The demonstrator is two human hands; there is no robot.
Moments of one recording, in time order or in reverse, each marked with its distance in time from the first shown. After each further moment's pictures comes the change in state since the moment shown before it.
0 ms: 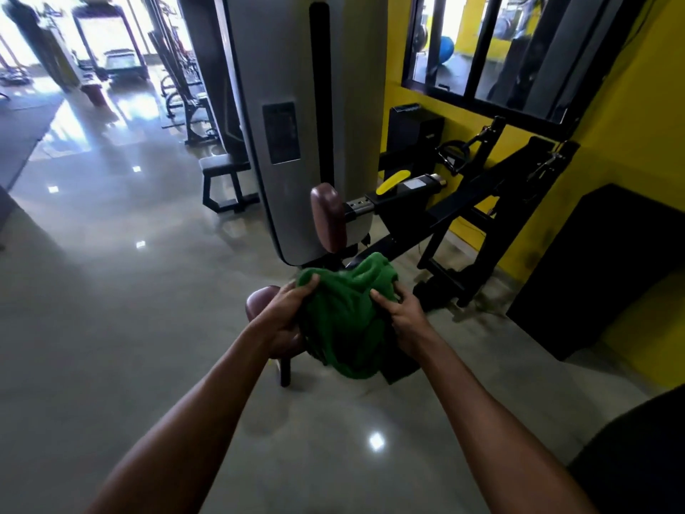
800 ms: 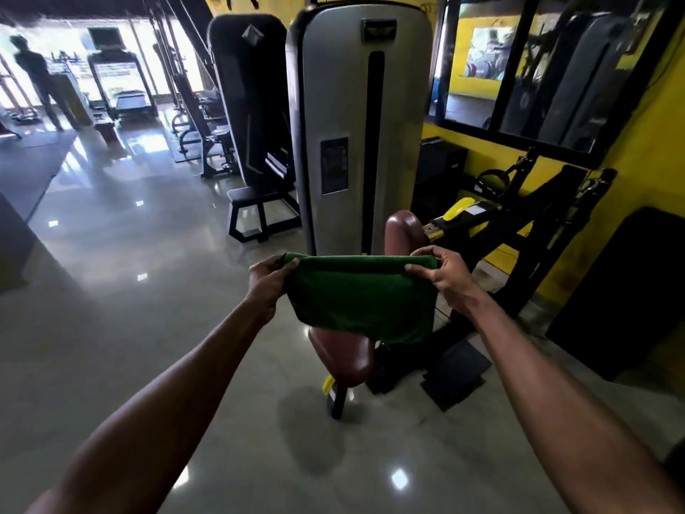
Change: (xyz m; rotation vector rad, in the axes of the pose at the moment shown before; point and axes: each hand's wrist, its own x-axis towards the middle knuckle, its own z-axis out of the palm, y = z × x) left_hand -0.002 0.169 -0.267 0.276 0.184 0.513; right_hand 0.053 -0.033 0.201 -0.499 0.067 -0.308
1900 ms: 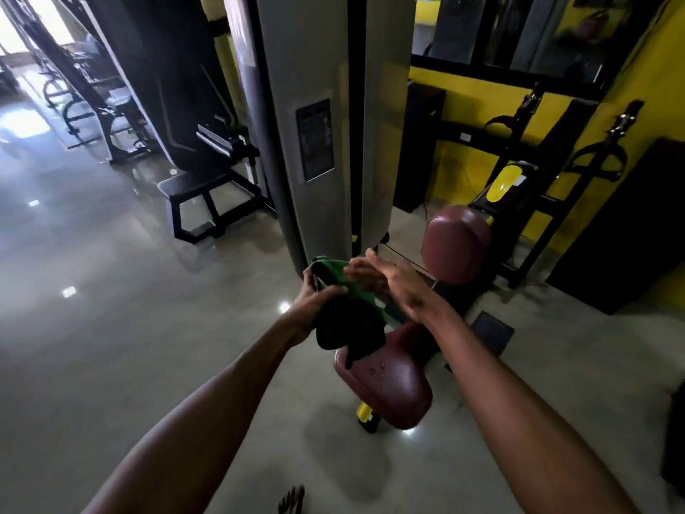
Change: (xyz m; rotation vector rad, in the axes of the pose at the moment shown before) left_hand 0.303 -0.096 -0.033 0.019 -0.553 -0.393; right_hand 0.229 0.038 0.229 0.270 -0.053 0.297
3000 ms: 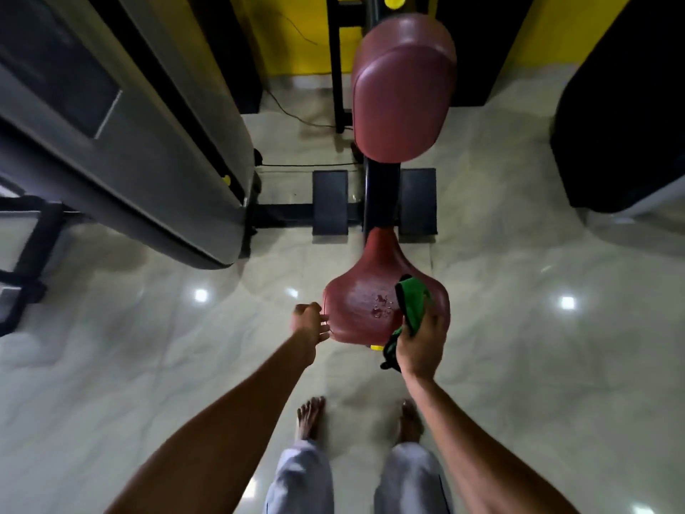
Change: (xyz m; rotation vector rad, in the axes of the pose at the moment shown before) left_hand 0.195 -0.191 -0.072 0.461 -0.045 -0.628; right_hand 0.063 0.358 0.080 -0.369 1.513 0.454
